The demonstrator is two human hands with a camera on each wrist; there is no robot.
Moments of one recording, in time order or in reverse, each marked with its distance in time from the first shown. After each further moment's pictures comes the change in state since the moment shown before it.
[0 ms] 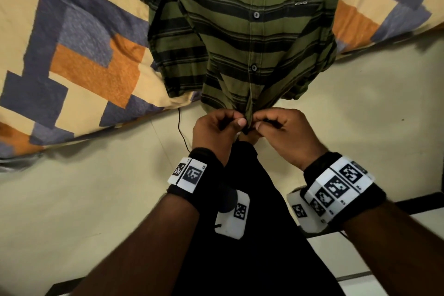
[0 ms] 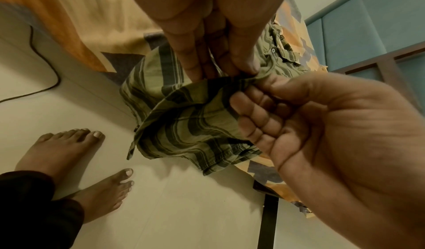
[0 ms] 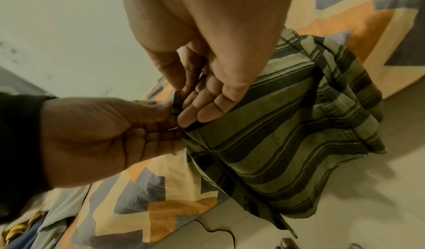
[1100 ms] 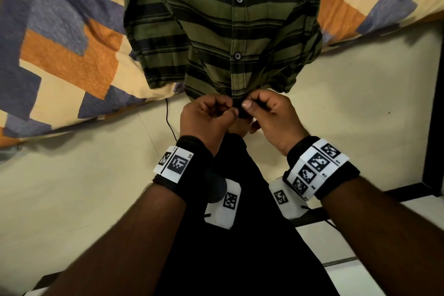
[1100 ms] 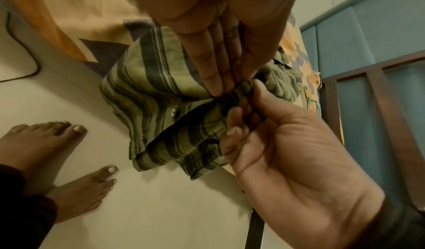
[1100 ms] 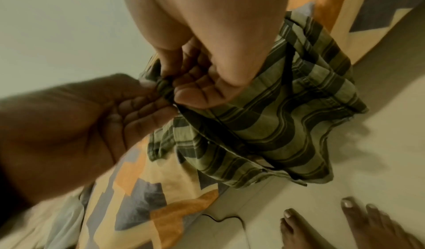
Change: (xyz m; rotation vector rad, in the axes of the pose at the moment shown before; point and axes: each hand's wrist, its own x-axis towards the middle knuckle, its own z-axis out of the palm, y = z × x) left_hand 0.006 0.000 0.020 -0.012 0.034 0.113; right_hand 0.009 0.007 -0.013 0.259 -0.046 0.096
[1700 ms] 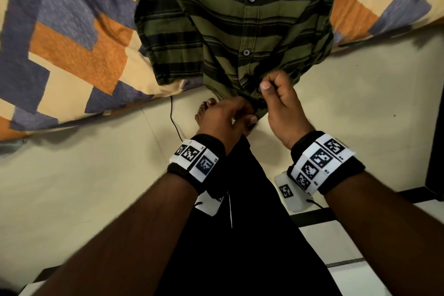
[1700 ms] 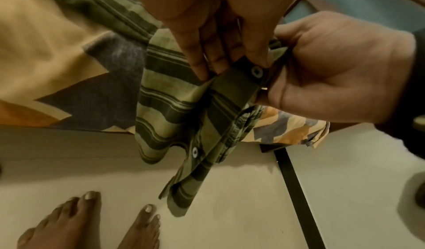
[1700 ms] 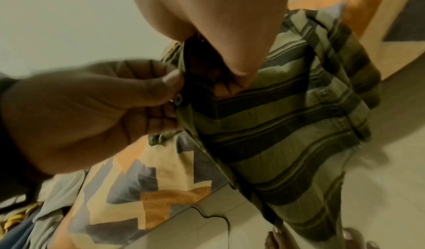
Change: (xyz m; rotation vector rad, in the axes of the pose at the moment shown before) left_hand 0.008 -0.016 0.001 0.405 -0.206 0.303; right_hand 0.015 0.001 0.001 -0.105 0.093 -0.223
